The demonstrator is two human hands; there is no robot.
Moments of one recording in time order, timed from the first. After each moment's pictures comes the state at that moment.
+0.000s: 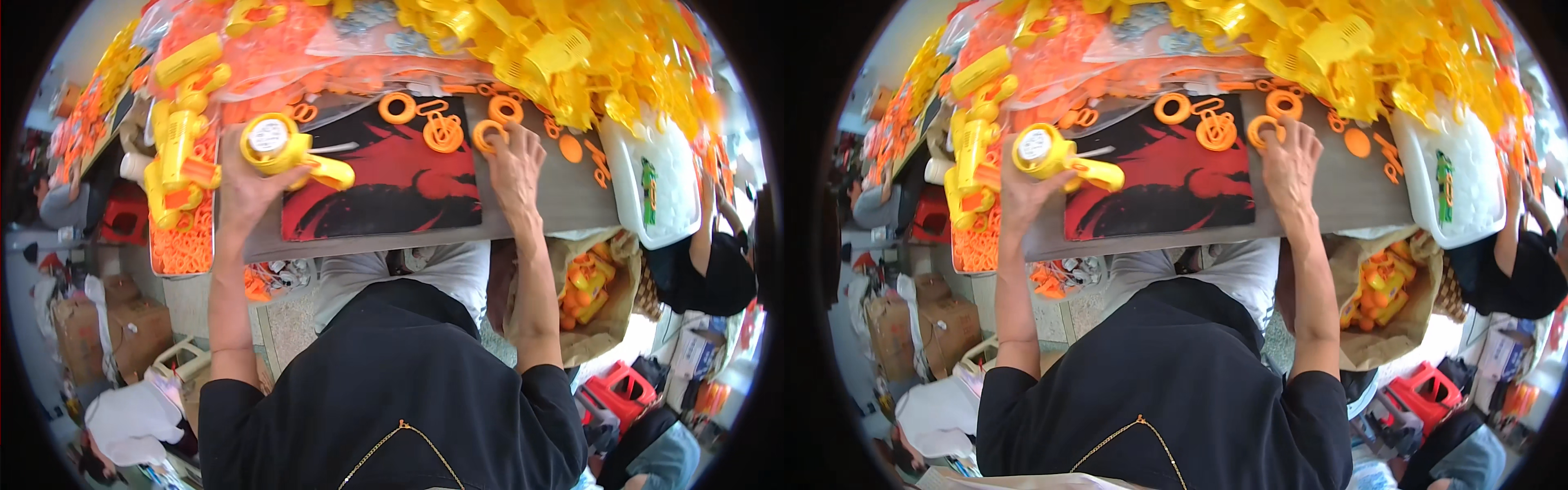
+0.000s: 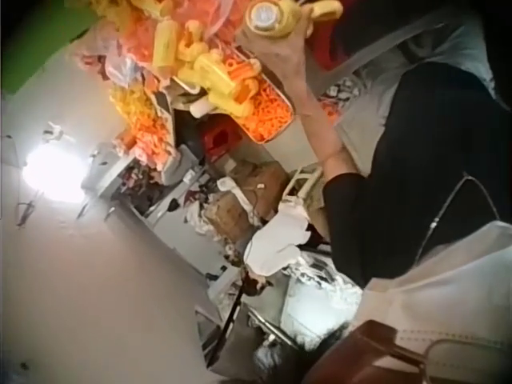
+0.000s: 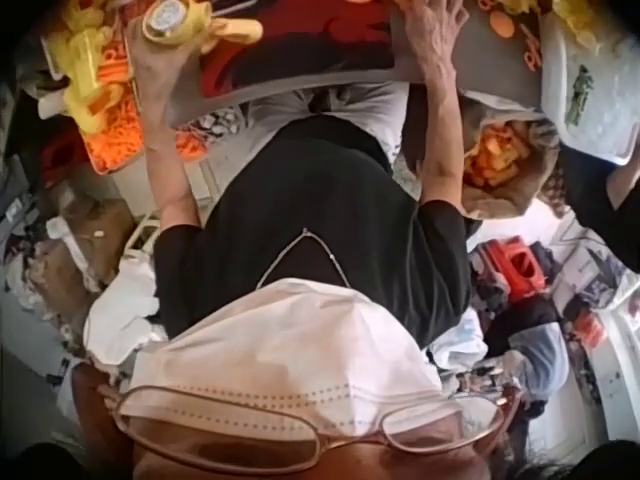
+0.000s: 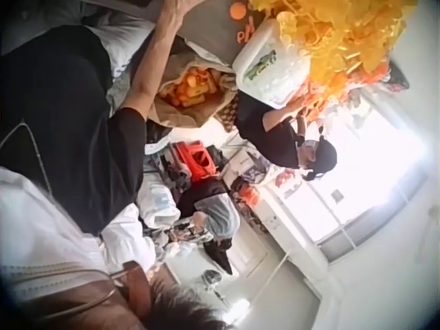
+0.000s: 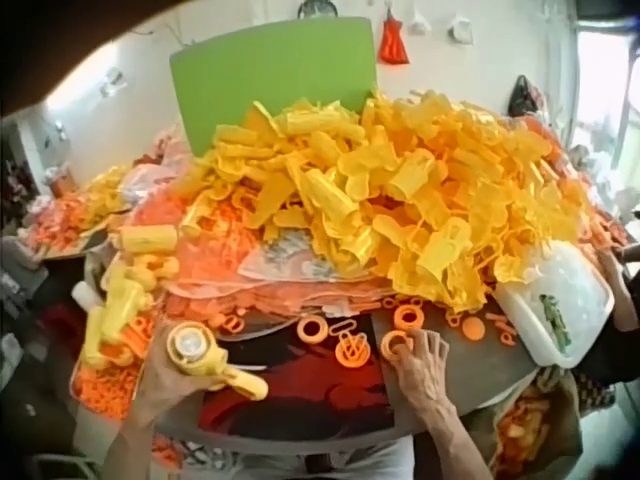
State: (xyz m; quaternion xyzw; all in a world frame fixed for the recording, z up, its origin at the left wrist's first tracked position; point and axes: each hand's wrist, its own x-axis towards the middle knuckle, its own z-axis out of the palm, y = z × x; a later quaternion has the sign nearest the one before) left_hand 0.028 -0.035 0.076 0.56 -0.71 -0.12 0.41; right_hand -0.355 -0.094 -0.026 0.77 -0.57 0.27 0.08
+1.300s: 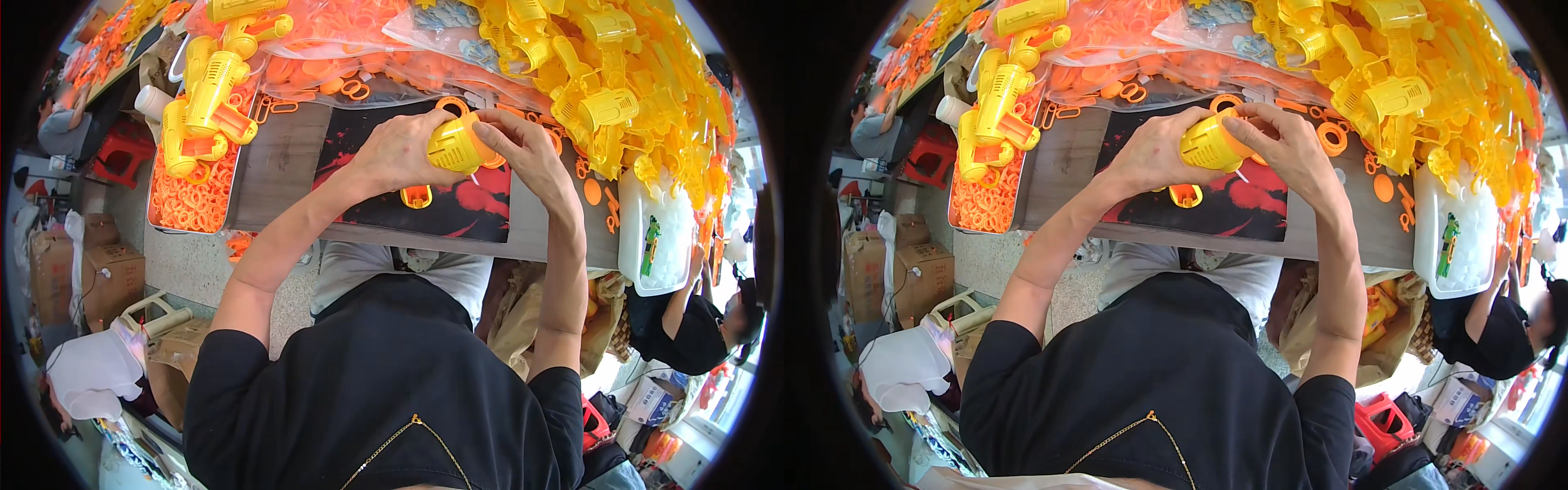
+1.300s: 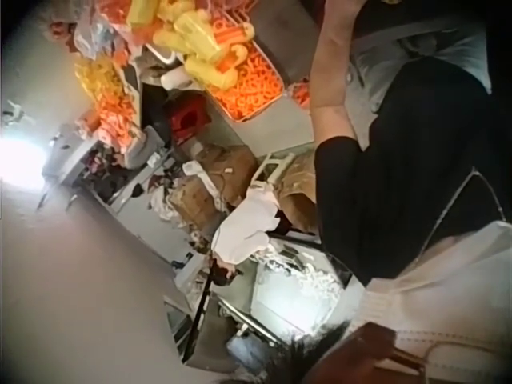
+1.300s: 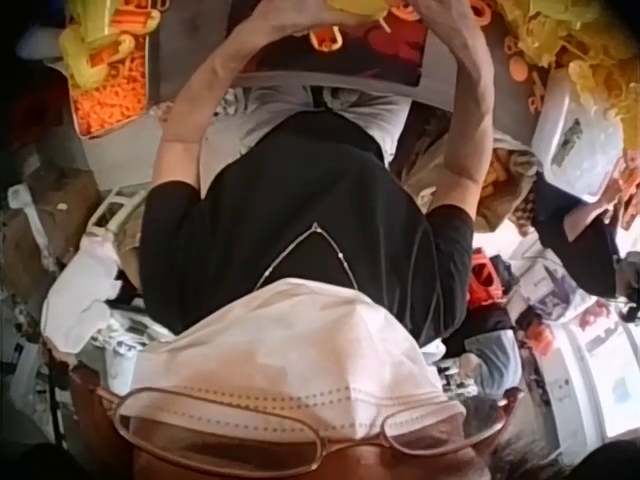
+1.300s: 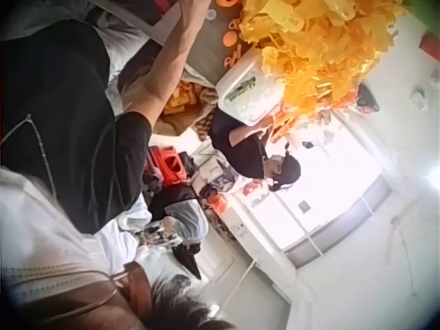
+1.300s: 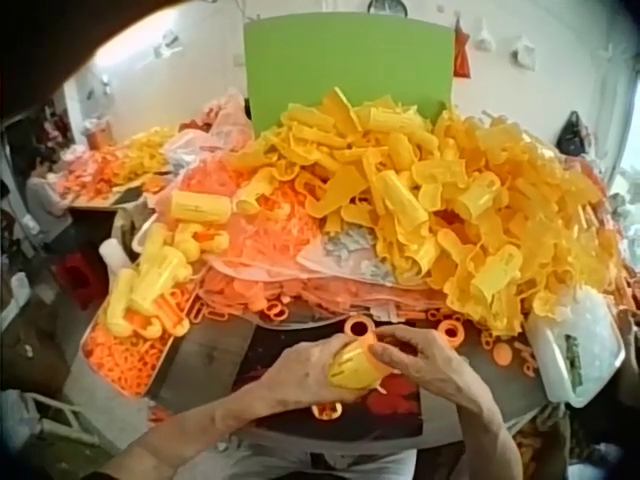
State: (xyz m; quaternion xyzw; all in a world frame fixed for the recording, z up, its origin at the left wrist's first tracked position) left_hand -0.054 -0.071 0.060 0.51 -0.75 -0.27 0.32; right_hand -0.270 -0.119 0.100 0.74 -0.46 0.20 -0.46
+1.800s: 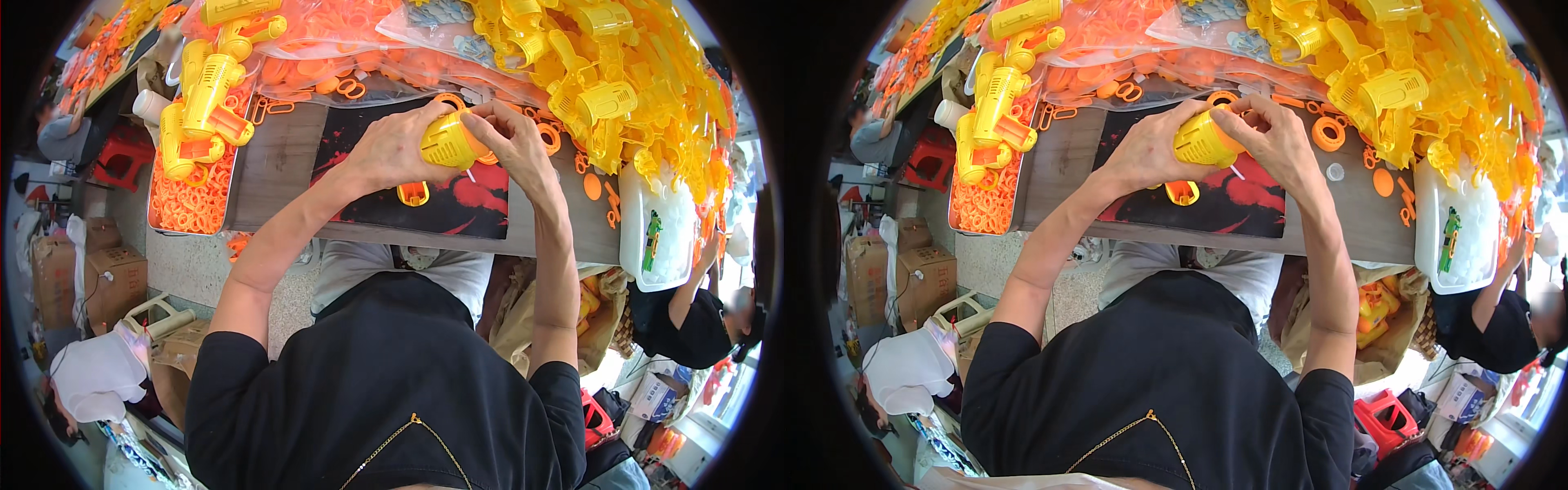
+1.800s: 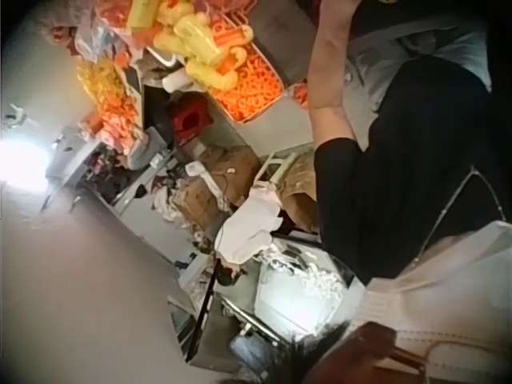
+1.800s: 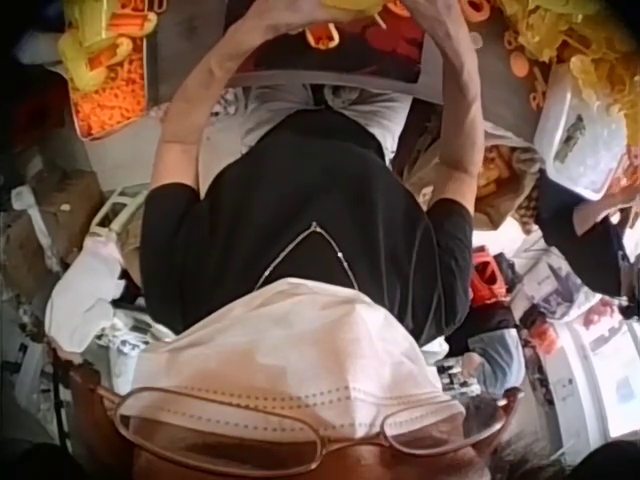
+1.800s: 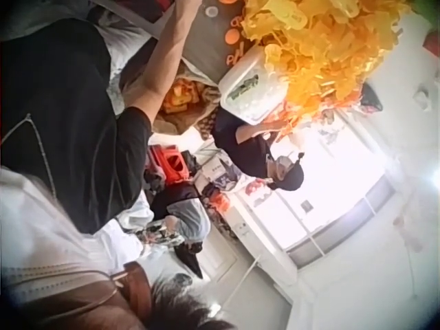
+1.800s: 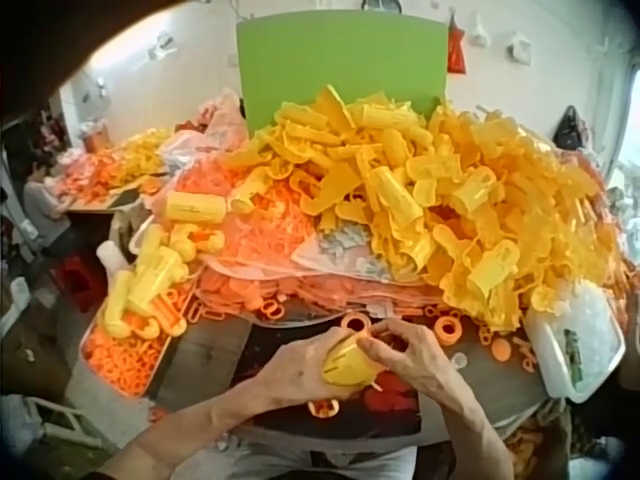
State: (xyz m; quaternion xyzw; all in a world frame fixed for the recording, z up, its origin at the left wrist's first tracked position) left_hand -0.054 -0.072 0.056 0.49 -0.77 -0.22 0.34; right_hand -0.262 -0.123 0.077 0.72 -0.47 0.27 -0.43
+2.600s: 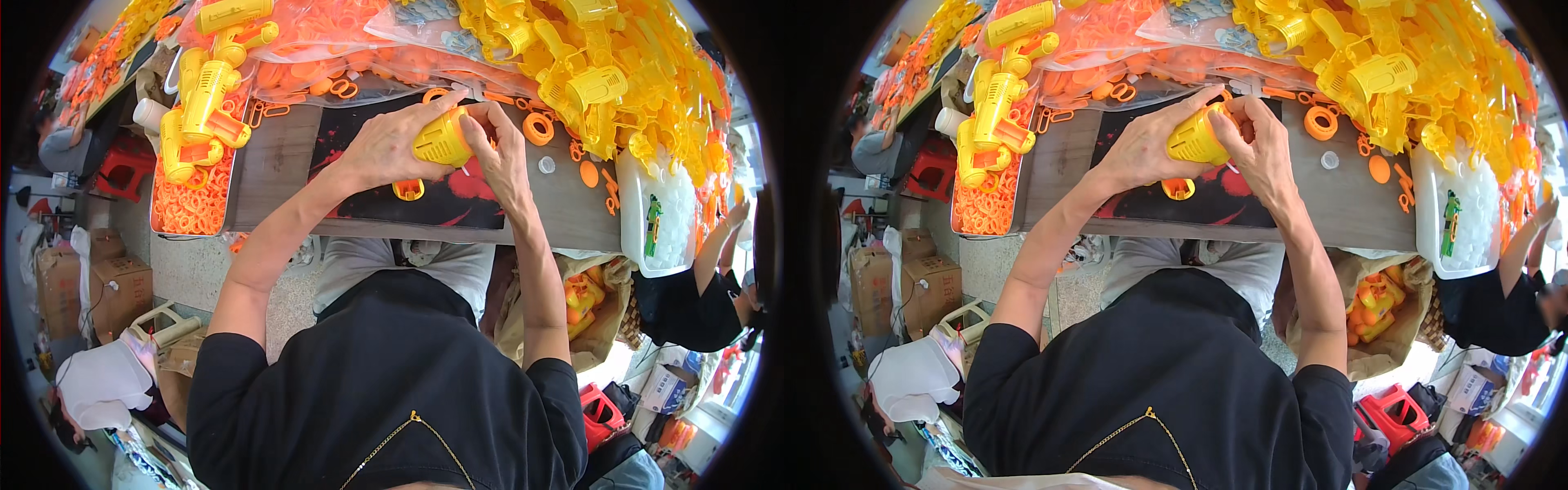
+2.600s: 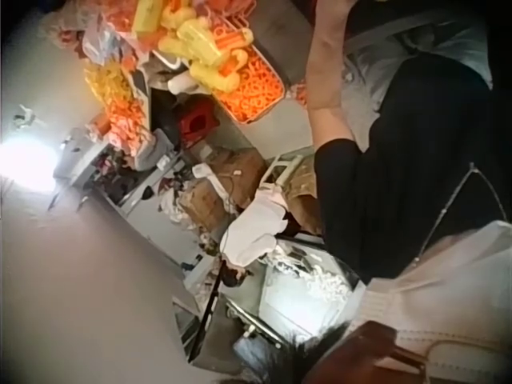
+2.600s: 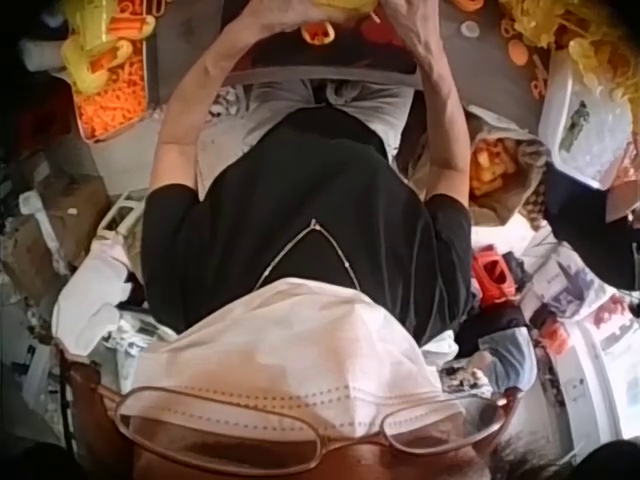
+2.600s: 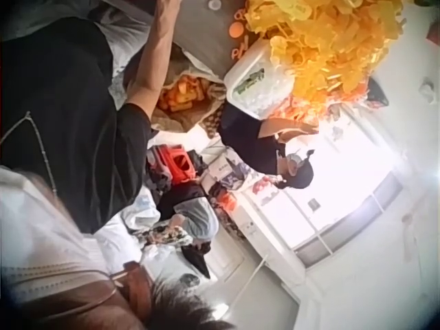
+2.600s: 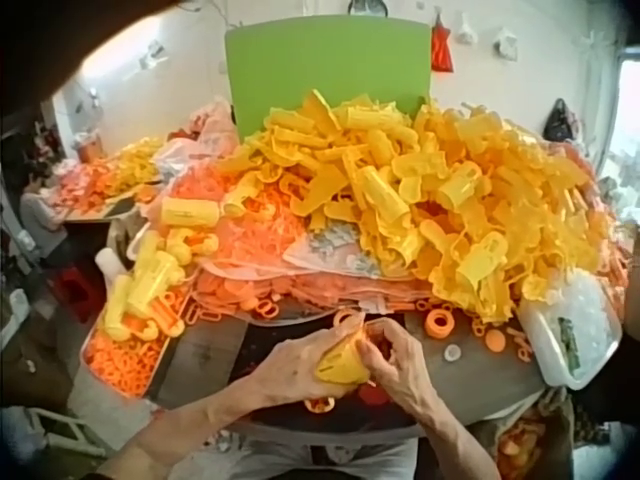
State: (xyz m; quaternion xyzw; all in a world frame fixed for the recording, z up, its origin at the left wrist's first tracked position) left_hand -0.057 -0.072 0.052 0.43 -0.80 -0.20 0.35; right_hand -0.258 -0.097 0.050 0.70 -0.42 0.41 -0.41
